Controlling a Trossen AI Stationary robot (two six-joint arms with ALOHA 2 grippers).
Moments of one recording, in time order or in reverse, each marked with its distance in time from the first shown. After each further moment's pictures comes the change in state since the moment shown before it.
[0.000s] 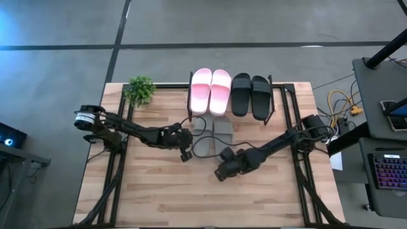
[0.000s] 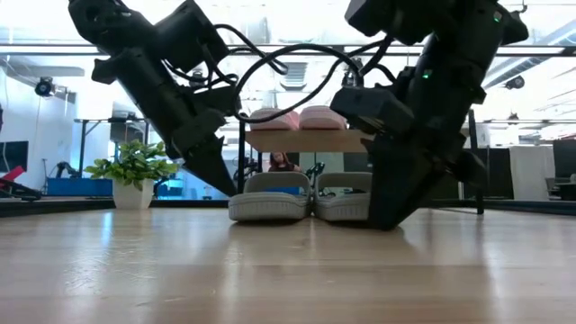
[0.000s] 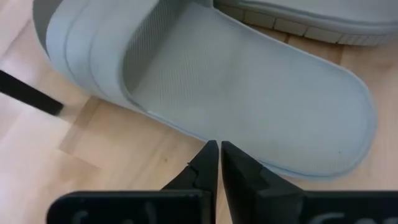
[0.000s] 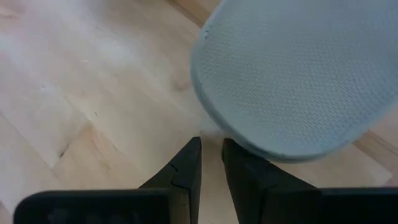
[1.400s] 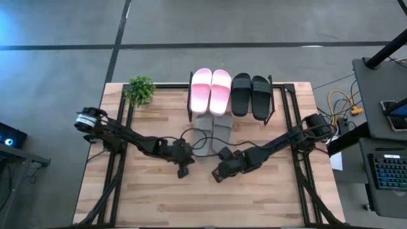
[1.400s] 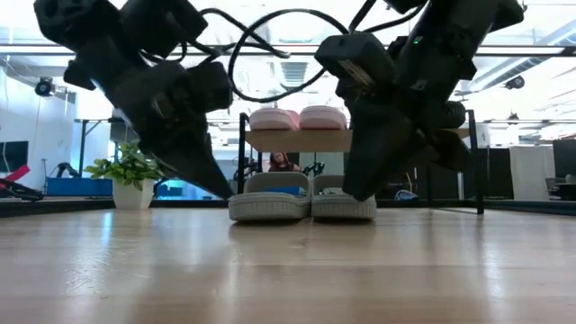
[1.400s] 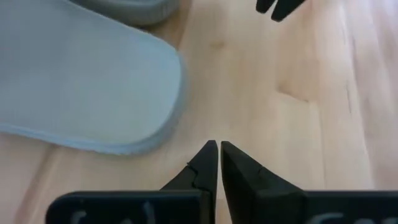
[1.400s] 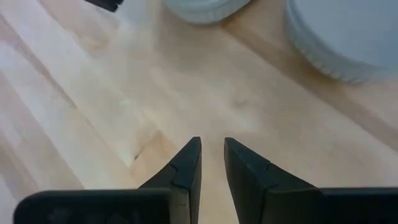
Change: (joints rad) left arm -0.147 0.024 -0.057 0.221 0.221 -0.090; right arm 0.014 -0.051 0.019 0.073 -0.019 0.003
